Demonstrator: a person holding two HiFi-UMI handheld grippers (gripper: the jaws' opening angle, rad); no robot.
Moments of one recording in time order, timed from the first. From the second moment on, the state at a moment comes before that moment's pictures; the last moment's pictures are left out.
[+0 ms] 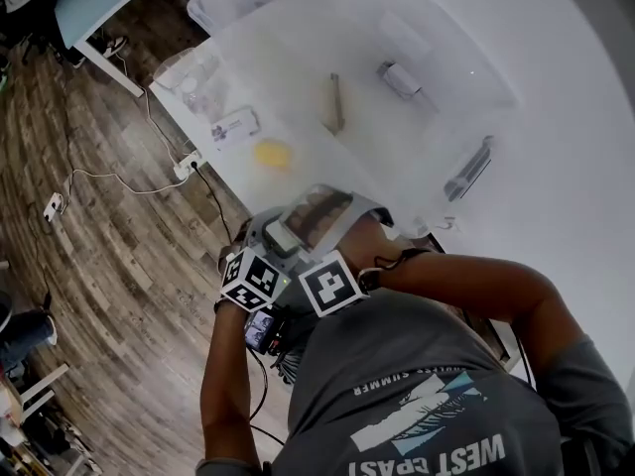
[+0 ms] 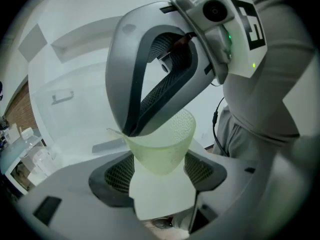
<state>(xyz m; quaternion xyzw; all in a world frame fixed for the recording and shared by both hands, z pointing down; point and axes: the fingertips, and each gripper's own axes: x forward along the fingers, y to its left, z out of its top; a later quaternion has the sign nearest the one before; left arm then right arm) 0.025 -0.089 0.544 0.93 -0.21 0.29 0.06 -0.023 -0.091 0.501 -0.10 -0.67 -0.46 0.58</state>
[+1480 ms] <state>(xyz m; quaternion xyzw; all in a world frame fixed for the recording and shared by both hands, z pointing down) 0.027 -0.079 0.638 0.94 -0.13 0.30 0.07 -0.002 -0.096 0.604 -0.05 -0.71 -0.33 0.62</state>
